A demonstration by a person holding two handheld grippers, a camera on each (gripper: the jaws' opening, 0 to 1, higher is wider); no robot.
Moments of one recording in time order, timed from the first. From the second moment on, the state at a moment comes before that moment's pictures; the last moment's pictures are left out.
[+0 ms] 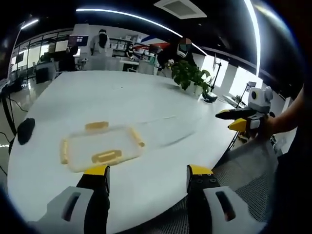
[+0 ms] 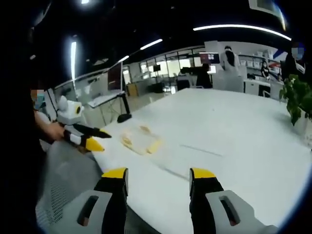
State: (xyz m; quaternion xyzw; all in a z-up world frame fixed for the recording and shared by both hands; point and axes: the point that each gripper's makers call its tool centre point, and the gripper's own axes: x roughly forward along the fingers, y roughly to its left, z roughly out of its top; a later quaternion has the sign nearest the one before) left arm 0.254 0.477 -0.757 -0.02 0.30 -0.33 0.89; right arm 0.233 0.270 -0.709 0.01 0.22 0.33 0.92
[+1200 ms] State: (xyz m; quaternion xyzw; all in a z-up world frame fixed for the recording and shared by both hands) left arm 0.264 0.490 -0.746 0.01 0.29 -0.38 0.88; right arm 0.260 0.344 -0.684 0.03 0.19 0.36 0.91
